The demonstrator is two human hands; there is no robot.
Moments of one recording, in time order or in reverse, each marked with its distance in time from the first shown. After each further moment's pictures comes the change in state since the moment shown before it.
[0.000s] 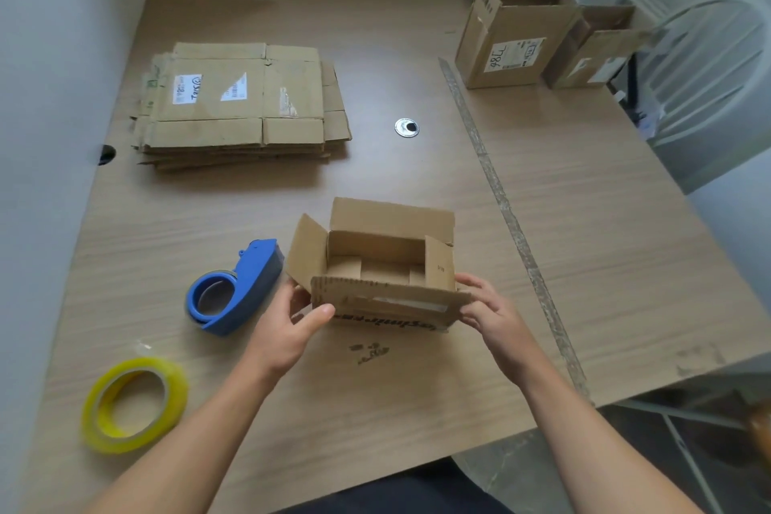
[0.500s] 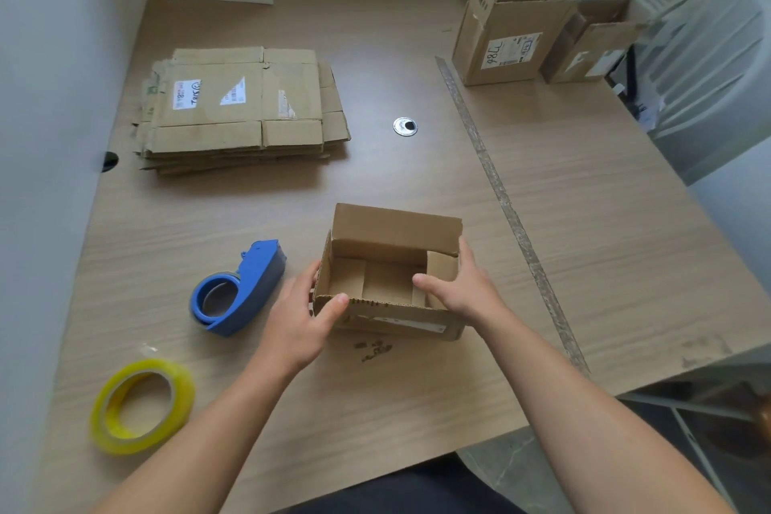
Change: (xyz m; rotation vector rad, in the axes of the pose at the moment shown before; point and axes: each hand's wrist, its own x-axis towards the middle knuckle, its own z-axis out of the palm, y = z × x) left_hand 0.011 0.001 0.013 0.333 0.117 0.078; right_hand 0.038 -0.028 0.030 -0.533 0.137 0.256
